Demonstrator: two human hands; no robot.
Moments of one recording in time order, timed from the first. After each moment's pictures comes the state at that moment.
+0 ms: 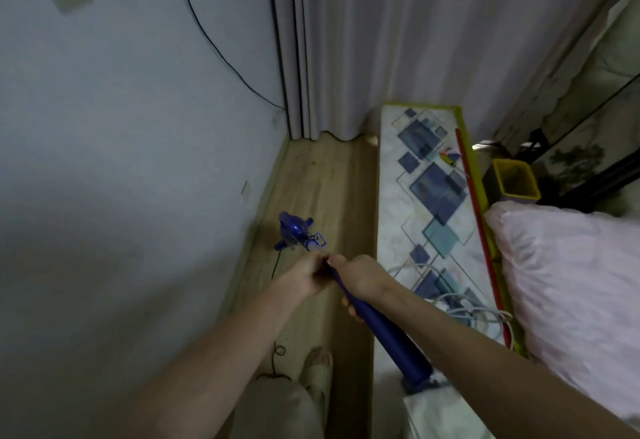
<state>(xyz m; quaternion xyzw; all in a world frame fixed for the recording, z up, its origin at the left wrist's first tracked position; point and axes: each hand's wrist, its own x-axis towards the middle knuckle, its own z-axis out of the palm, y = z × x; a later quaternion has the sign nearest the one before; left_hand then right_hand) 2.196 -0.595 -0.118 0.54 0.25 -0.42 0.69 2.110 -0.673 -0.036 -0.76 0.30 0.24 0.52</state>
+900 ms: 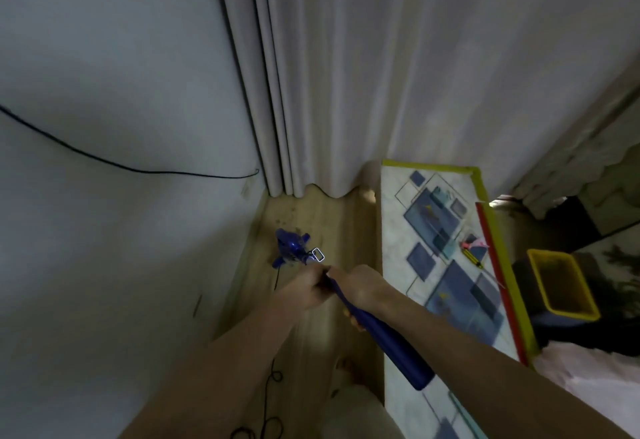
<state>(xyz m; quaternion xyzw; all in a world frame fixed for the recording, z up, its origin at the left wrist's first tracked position) 2.682 -0.850 -0.147 0.54 0.25 -0.43 0.68 2.600 -0.925 -0.061 -0.75 0.34 0.25 0.51</state>
